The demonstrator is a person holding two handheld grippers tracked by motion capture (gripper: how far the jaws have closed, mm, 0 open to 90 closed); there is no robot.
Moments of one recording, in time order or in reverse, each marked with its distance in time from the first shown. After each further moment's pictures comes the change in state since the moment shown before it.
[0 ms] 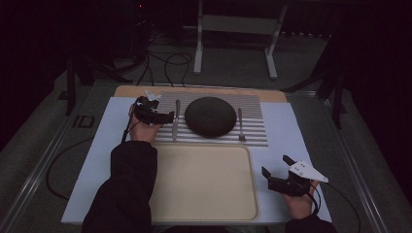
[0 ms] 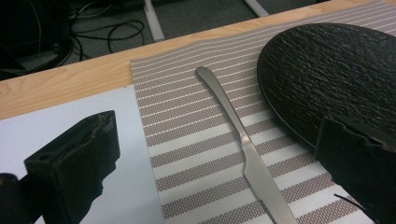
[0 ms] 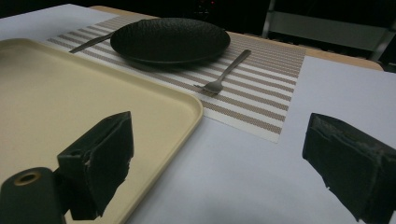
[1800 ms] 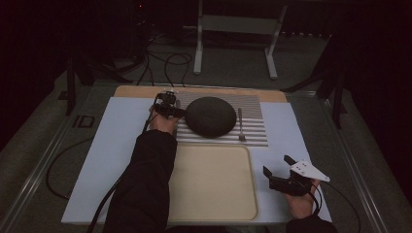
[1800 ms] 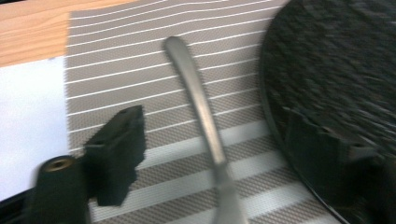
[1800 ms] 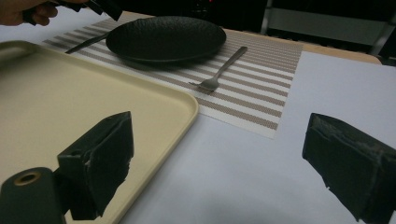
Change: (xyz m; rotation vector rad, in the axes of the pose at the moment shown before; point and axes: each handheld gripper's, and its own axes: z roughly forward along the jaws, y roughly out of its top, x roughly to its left) left arm -0.023 0.019 0.083 0.214 0.022 -0.114; right arm -0.005 -0.002 0.000 0.006 -0.004 0.023
